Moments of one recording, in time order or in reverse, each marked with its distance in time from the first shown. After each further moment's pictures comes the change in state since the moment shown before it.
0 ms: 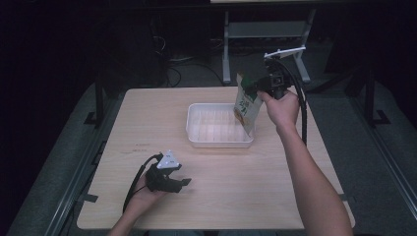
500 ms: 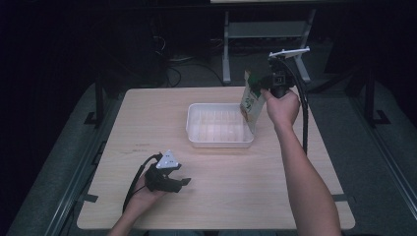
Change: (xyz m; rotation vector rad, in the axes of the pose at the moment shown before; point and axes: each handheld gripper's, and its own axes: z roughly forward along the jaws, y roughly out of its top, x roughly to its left) left arm 0.000 0.000 -0.001 -0.008 0.001 -0.001; right arm -0.015 0.001 0.004 -0.053 -0.099 0.051
